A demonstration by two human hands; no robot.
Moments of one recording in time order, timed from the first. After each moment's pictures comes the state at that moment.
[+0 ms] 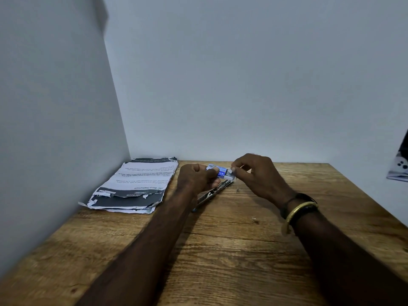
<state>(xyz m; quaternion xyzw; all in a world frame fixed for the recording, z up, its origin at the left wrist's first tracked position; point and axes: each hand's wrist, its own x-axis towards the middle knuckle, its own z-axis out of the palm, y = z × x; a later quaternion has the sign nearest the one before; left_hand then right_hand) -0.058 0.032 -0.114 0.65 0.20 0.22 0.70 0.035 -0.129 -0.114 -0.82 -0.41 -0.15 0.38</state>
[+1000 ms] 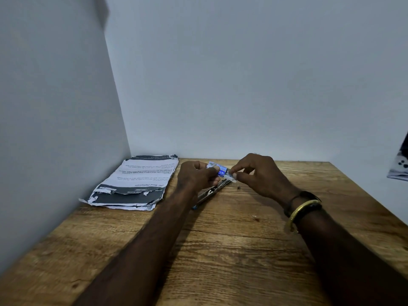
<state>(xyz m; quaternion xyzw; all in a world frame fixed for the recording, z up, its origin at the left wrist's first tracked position) -0.061 0.031 -0.115 0.66 0.20 0.23 0.68 0.040 -0.136 -0.117 -0.81 -0.43 -0.11 0.39</state>
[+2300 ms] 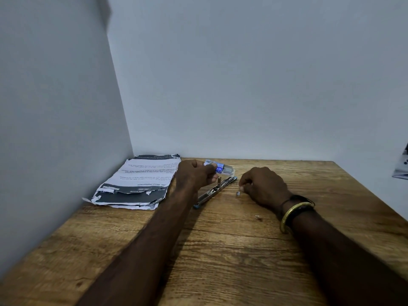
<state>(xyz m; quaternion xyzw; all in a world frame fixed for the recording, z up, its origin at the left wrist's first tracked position) -0.061 0.038 -0.112 0.64 0.22 0.26 0.69 0.054 -0.126 -0.145 -0.92 -0.33 -0.08 0.21</state>
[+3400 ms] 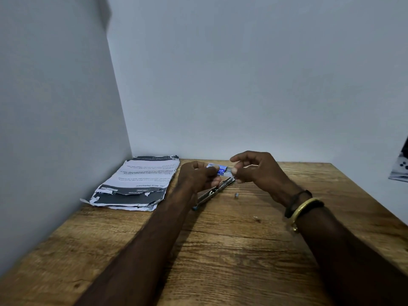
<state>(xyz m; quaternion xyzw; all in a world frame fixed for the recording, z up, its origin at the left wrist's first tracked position) -0.062 0.032 -0.110 0.61 0.20 0.21 0.74 0.043 -0.130 -0.116 -0.71 -0.36 0.06 0.61</state>
